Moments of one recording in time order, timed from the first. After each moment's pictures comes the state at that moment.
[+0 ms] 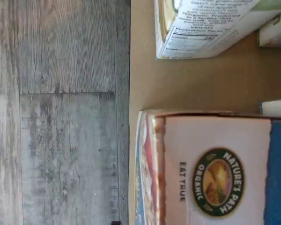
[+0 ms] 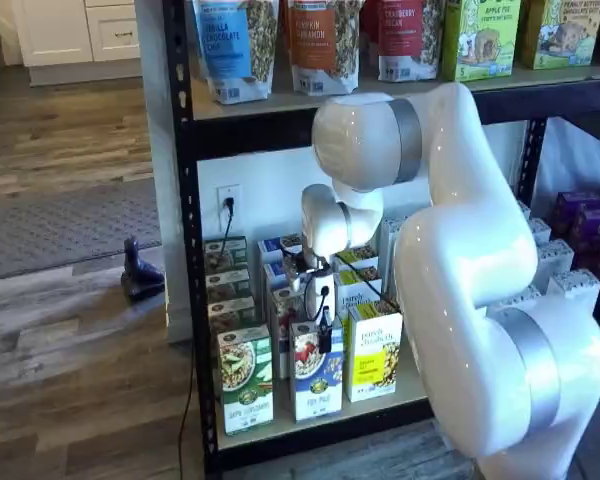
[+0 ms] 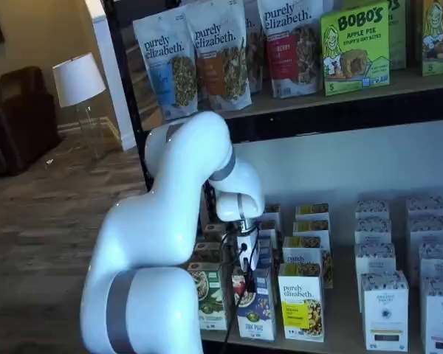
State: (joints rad) arm 0.07 1.07 -1.67 -0.03 0.64 -1.46
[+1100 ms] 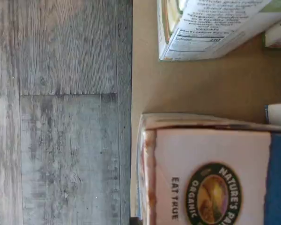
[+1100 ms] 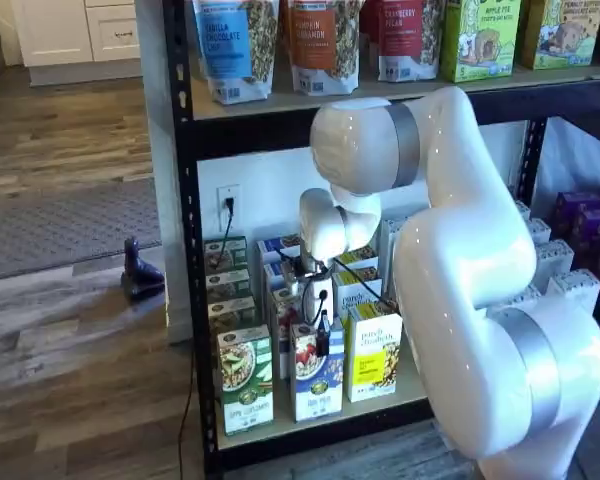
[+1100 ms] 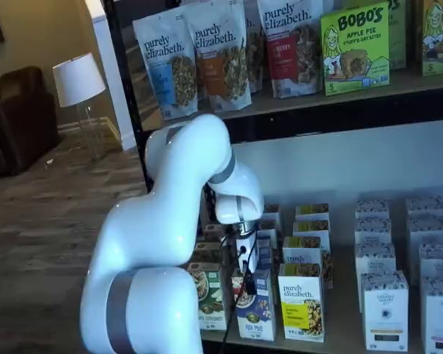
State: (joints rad) arm 0.08 1.09 -1.68 -0.04 0.64 -1.45
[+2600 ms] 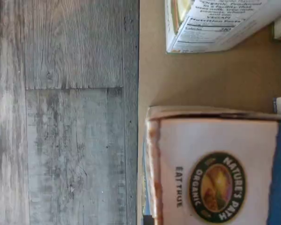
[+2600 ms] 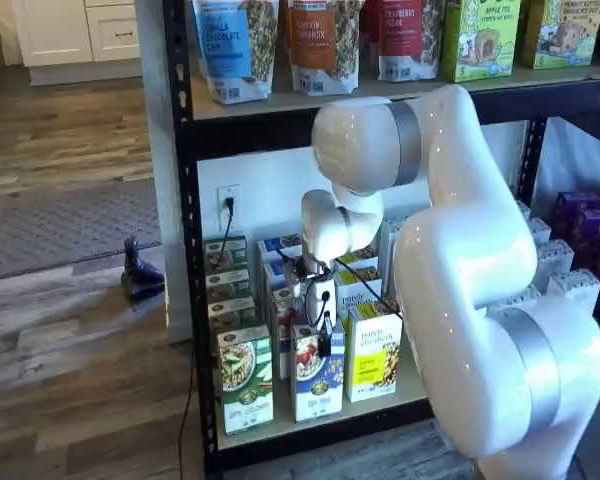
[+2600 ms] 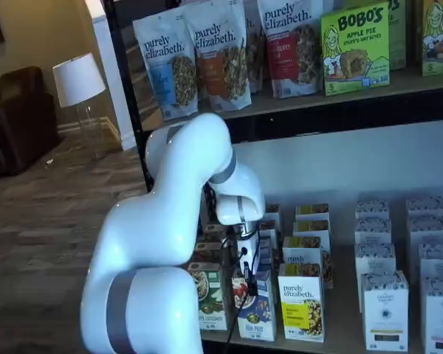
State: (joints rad) arm 0.07 1.08 -1.66 -0.05 0.64 -1.44
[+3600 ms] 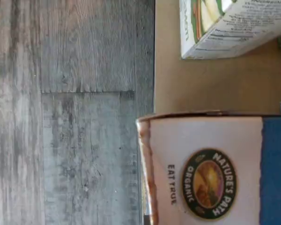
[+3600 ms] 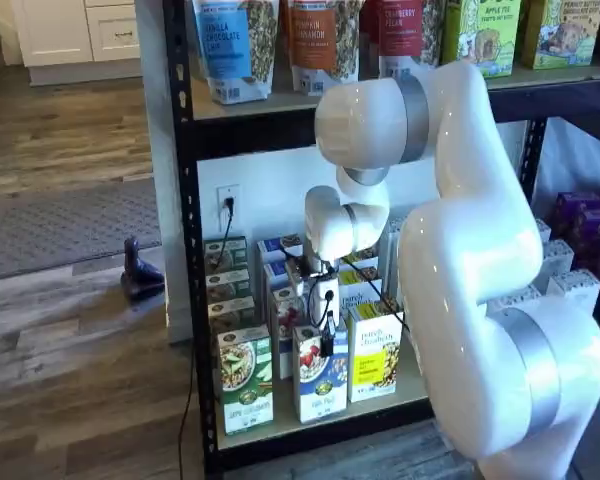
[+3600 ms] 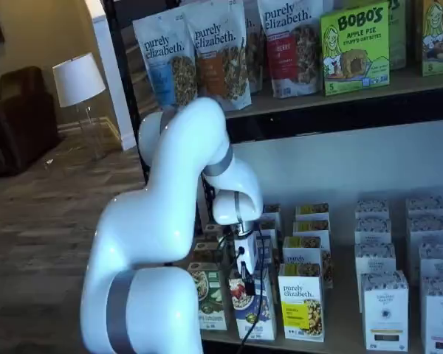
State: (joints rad) arm 0.08 0.96 -1.48 -0.04 0.55 -1.45
